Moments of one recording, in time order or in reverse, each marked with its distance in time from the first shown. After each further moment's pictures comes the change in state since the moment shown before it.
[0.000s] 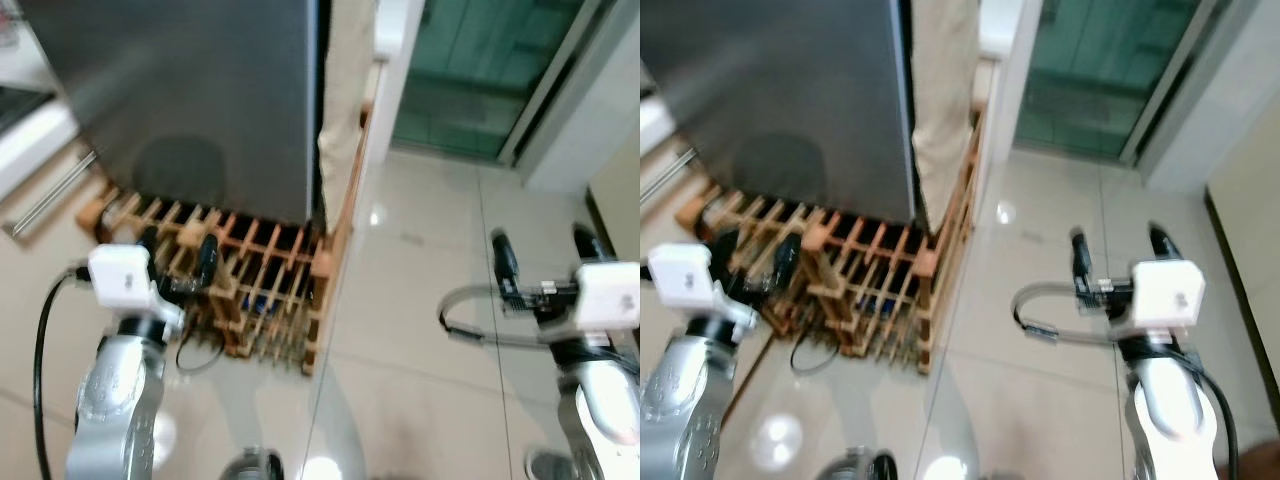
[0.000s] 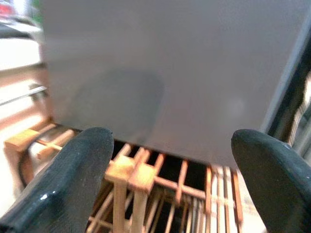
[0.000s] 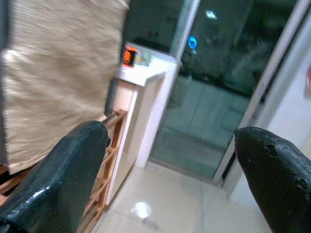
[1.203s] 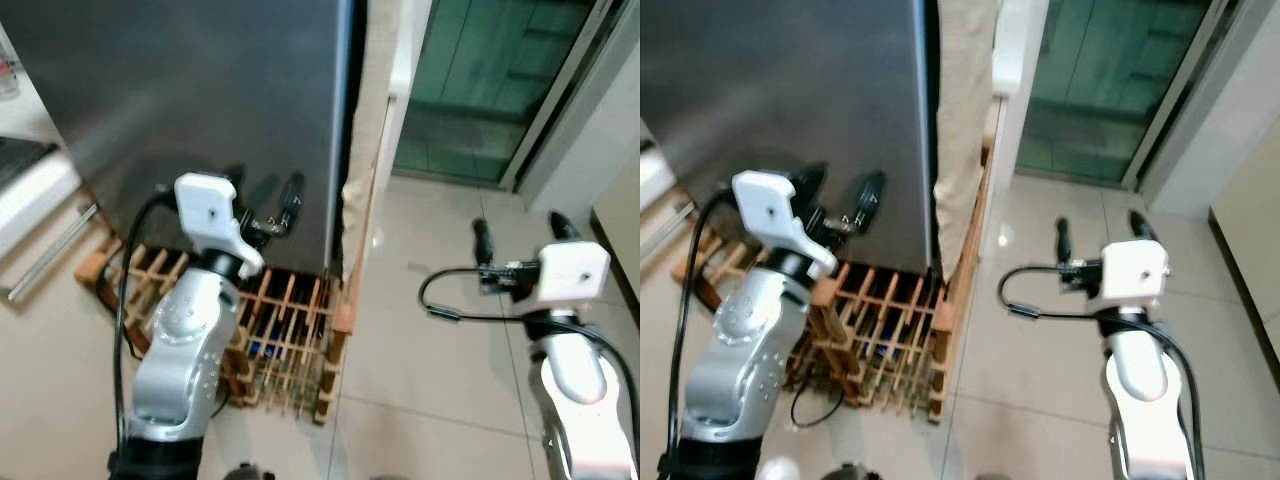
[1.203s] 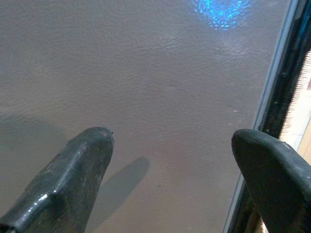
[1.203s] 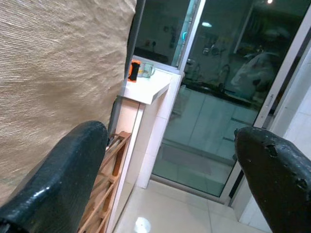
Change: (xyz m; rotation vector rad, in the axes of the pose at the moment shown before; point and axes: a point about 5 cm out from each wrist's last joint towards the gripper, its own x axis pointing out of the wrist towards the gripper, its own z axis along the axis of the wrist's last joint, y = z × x) left arm 0.041 -0.064 0.039 -0.103 -0.094 -0.280; right arm 0.036 0.014 -0.005 -0.006 -0.021 0.011
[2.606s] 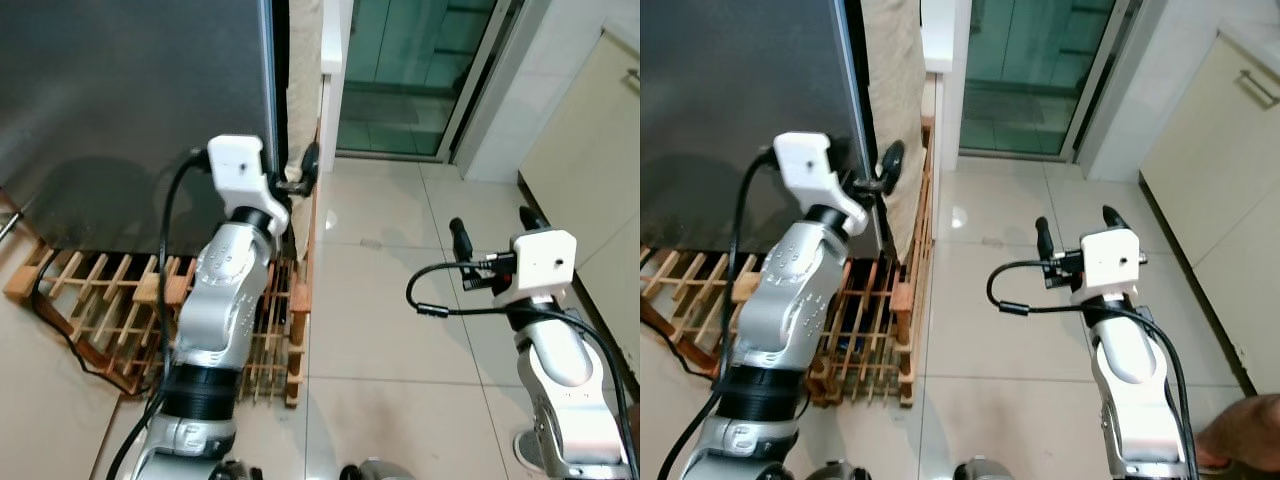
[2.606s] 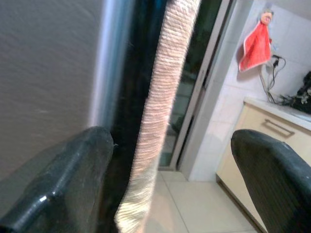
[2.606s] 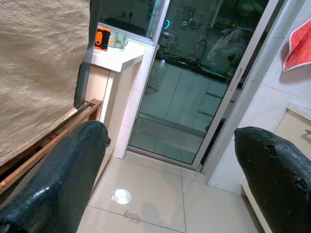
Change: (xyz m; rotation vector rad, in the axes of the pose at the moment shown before) left arm 0.069 -0.027 -0.005 -0.070 0.040 -0.010; right arm 0.011 0.010 -0.008 0.014 0.049 0.083
